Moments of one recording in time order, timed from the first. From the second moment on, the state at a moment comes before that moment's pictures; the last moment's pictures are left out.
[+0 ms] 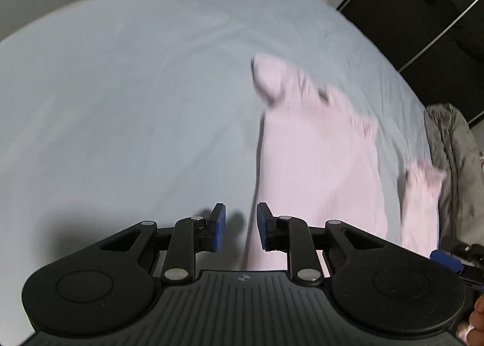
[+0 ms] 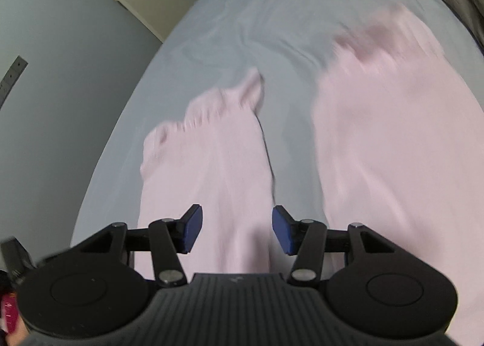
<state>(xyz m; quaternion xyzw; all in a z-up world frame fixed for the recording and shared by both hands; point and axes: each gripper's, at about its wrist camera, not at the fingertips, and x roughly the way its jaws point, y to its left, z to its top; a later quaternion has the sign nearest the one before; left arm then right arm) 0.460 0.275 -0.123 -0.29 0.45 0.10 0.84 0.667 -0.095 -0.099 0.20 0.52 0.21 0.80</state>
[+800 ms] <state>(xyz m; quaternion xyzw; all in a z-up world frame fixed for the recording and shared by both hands) 0.126 0.079 -0.116 -0.31 0.56 0.17 0.75 0.316 -0.305 -0.068 0.01 0.62 0.20 0.75</state>
